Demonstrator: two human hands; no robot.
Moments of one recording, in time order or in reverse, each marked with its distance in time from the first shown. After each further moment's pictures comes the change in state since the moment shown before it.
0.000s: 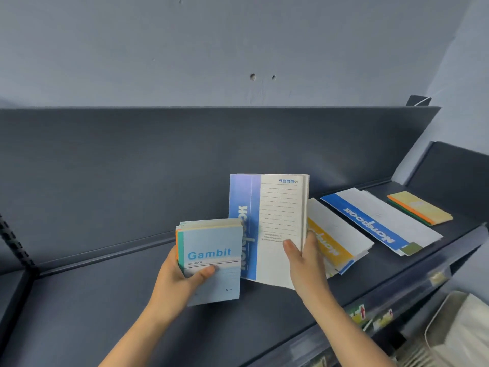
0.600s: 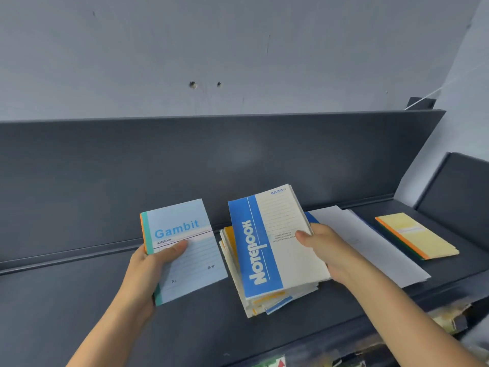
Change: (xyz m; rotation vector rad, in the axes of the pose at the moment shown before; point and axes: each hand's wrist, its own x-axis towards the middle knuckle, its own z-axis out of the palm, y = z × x) left_hand 0.018 0.080 0.165 -0.299 0.247 -0.208; right_hand 0.167 0.029 -0.183 -0.036 -0.455 0.275
